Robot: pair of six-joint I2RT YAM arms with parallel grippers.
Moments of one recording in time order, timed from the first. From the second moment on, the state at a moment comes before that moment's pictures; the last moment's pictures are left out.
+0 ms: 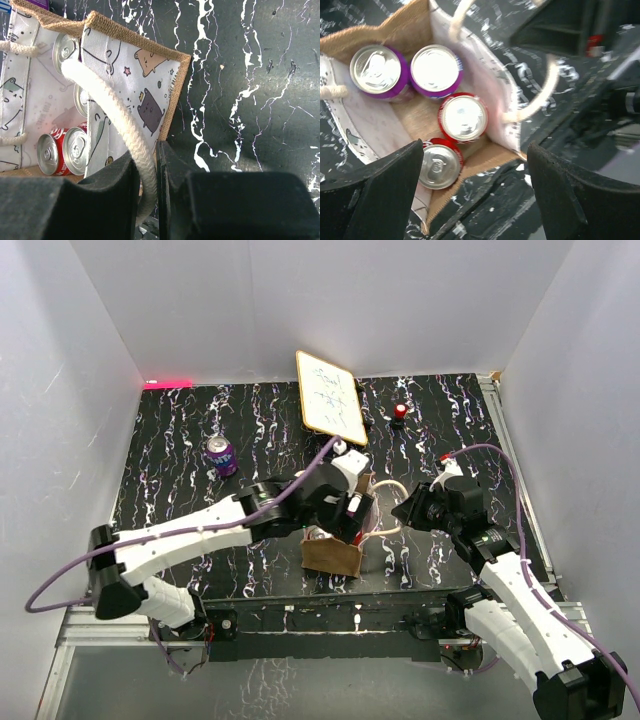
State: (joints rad) left arm -1.15 1.37 1.32 -0.63 -0.20 -0.38; right arm 0.30 0.72 0.54 -0.39 -0.24 0.55
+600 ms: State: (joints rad) left arm -1.16 1.52 1.34 -0.67 -0.30 -0.41; right arm 0.30 0.76 0.55 -0.53 -0.26 0.62
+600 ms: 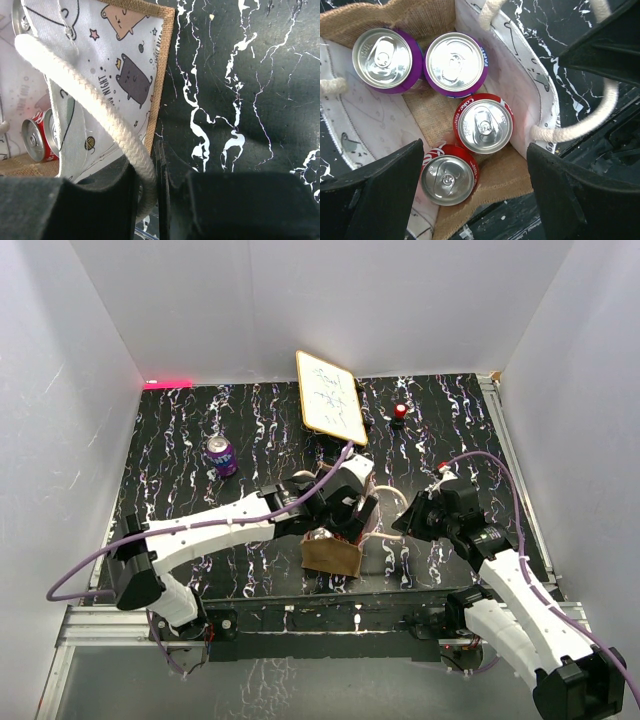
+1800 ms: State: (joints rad) left arm -1.15 1.72 1.32 -0.65 -0.25 -0.43; right arm 0.30 0.73 0.54 -0.53 -0.26 0.62
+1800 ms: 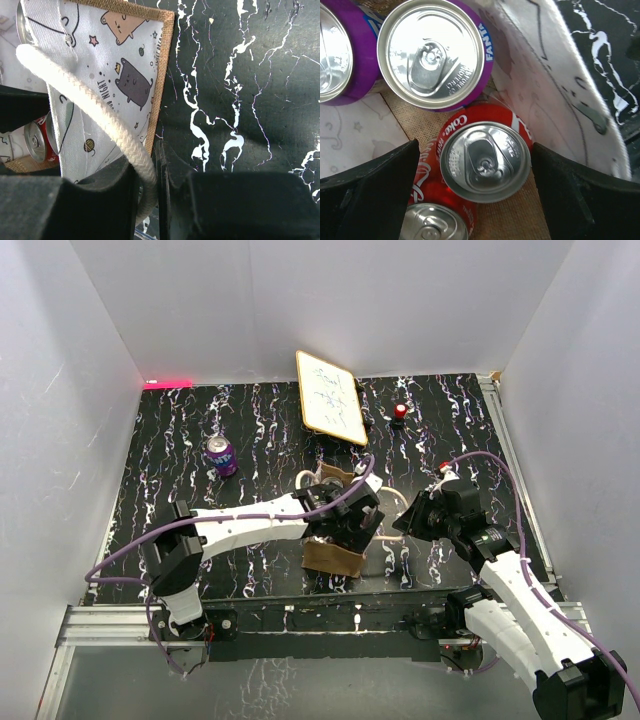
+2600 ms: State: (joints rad) left arm -1.16 1.75 1.37 -0.69 -0.27 -0.42; right arm 0.30 0.74 0.54 -0.53 -0.26 0.61
